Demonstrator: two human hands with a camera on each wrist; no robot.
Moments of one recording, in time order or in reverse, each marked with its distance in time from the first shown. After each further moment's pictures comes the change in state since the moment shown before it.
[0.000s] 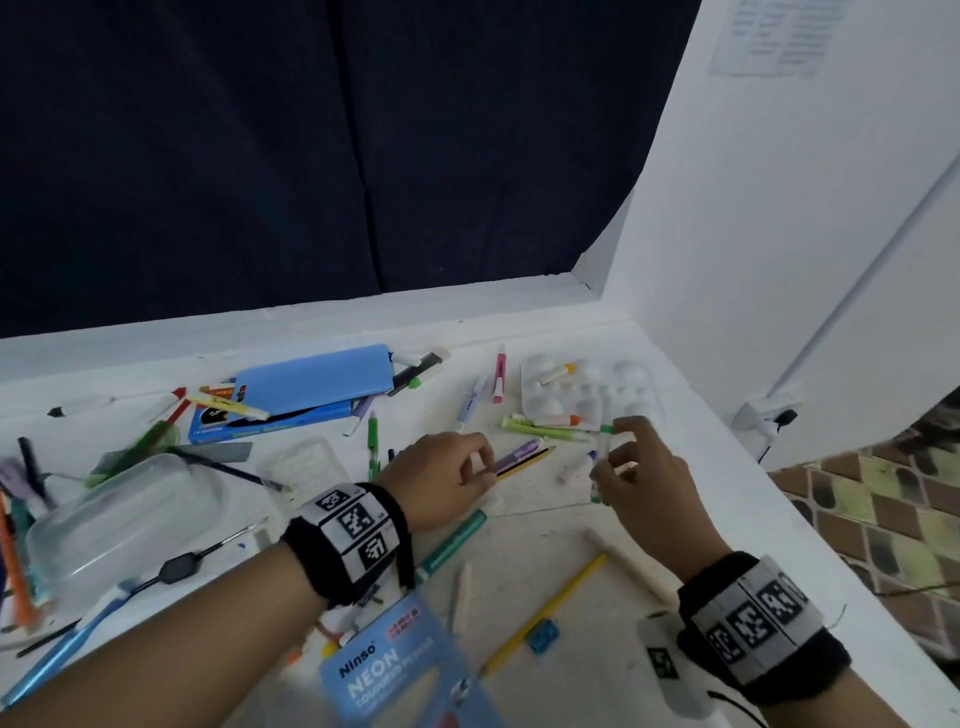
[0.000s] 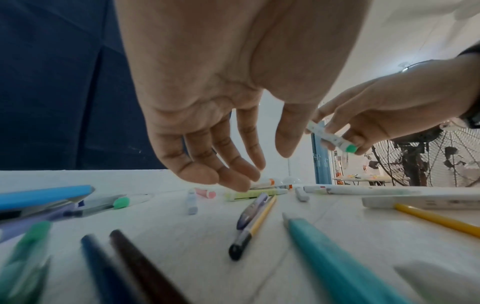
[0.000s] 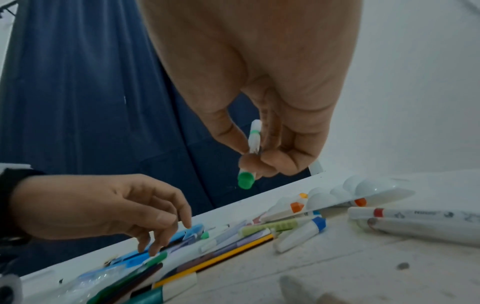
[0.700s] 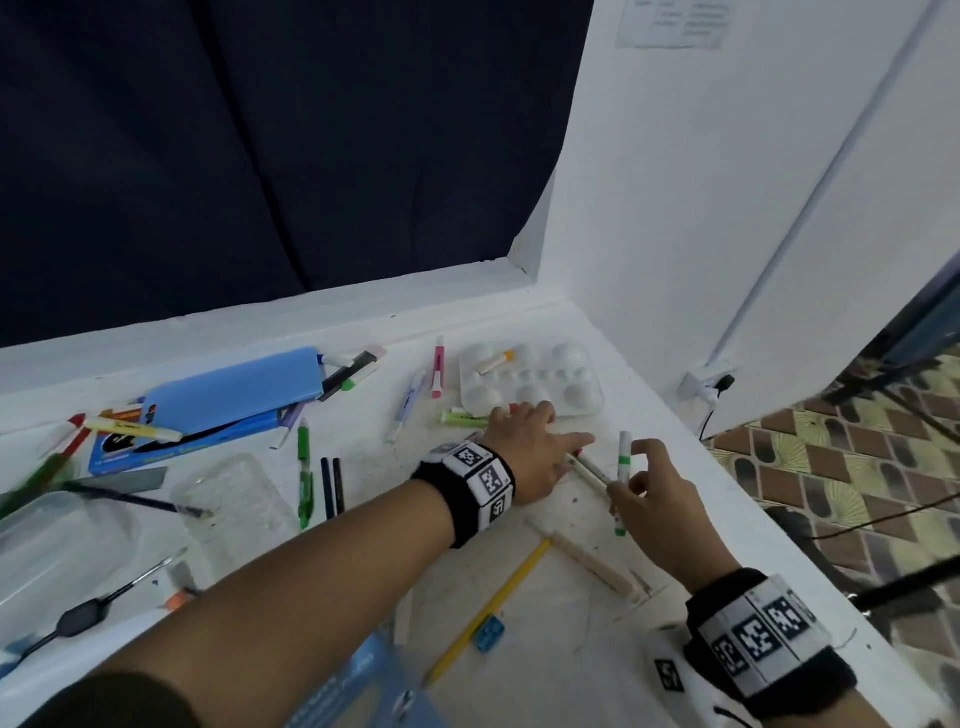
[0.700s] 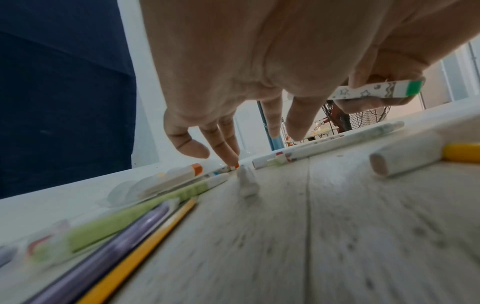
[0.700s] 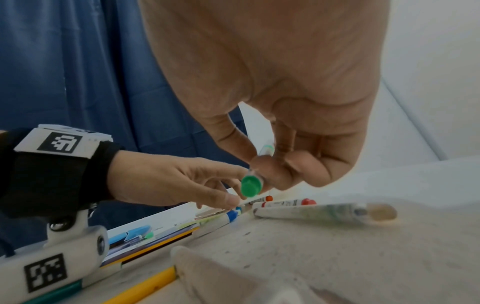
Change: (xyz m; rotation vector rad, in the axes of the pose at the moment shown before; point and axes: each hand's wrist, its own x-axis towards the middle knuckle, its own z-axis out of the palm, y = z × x) left_hand 0.098 0.095 0.080 0.536 -0.170 0.311; right_hand -0.023 0.054 -0.036 -0.046 0.047 0.299
